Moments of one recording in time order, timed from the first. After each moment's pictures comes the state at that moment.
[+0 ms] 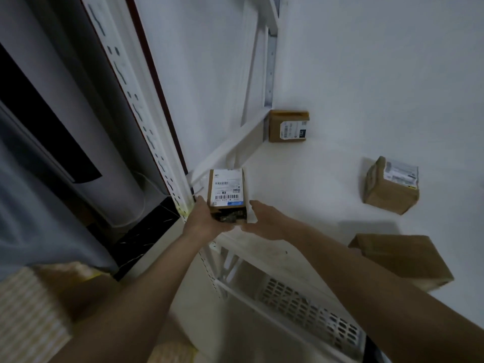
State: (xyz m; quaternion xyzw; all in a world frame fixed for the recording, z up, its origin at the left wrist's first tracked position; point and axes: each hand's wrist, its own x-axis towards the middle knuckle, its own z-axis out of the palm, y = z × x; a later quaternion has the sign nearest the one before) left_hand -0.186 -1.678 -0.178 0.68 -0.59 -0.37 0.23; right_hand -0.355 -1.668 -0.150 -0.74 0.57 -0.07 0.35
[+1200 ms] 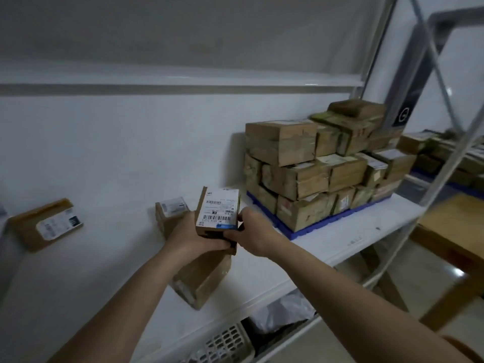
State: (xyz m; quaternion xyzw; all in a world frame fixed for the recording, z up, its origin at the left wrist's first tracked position) left_hand -0.443 -1.613 -0.064 0.14 -0.84 -0.51 0.13; right_hand -0.530 -1.475 -0.038 -0.33 0.88 -0.31 0.14
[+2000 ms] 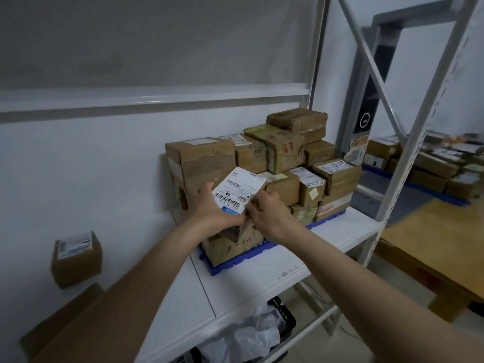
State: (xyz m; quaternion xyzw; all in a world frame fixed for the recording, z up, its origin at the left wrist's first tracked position) left_hand -0.689 -1.401 0.009 0.17 -0.87 -0.43 0.18; right_hand -0.750 -1.258 0.012 -0.31 0.87 -0.38 0.03
